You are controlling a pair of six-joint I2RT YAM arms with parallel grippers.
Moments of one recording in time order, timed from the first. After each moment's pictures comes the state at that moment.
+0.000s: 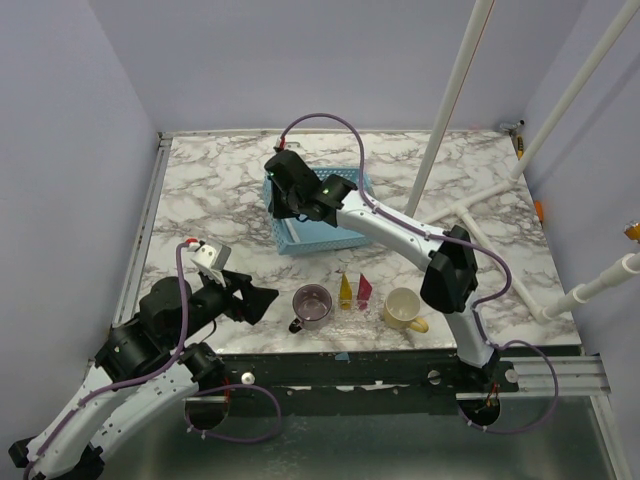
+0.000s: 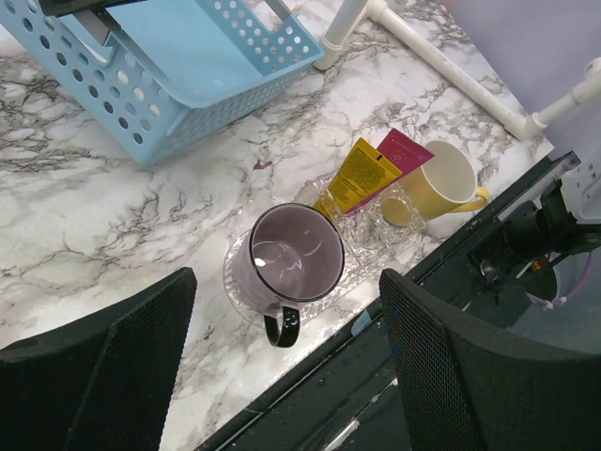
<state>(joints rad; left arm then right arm) -0.79 0.30 0.73 -0.69 -0.03 -0.40 0.95 2.13 2.06 -0.63 0.24 0.60</state>
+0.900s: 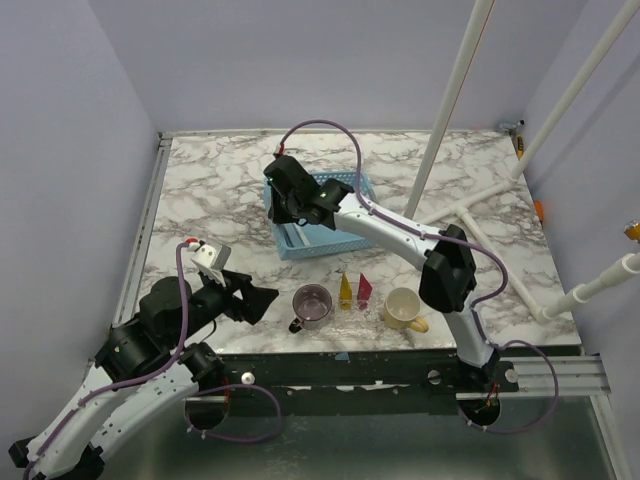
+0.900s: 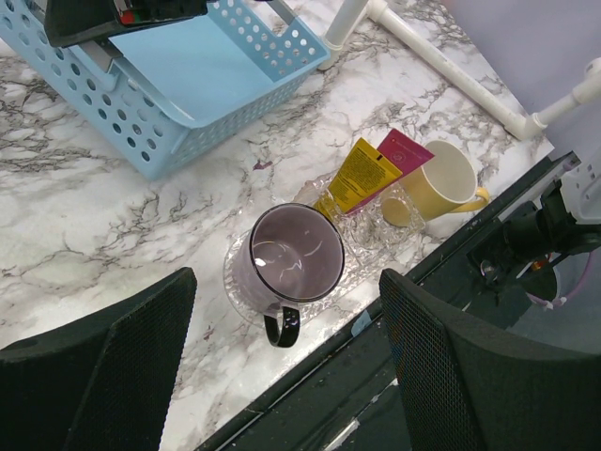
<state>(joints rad) -0.78 0.30 0.73 -0.69 -0.03 -0.40 0.95 2.13 2.02 -0.60 0.21 0.63</state>
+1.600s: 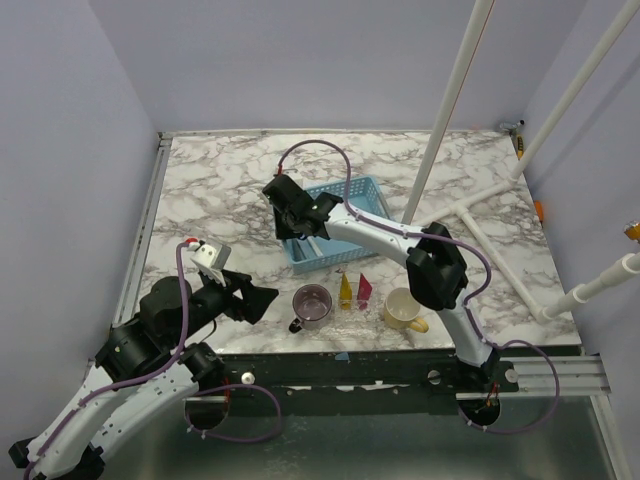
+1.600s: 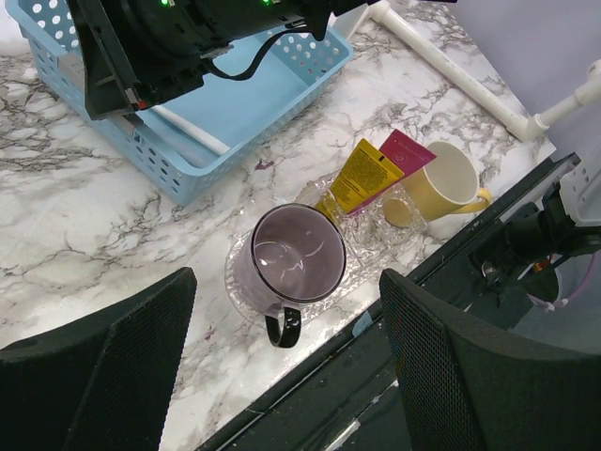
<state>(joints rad) -0.78 0.31 0.73 -0.69 -0.03 -0.40 0.95 2.20 1.92 -0.56 0.22 0.63</state>
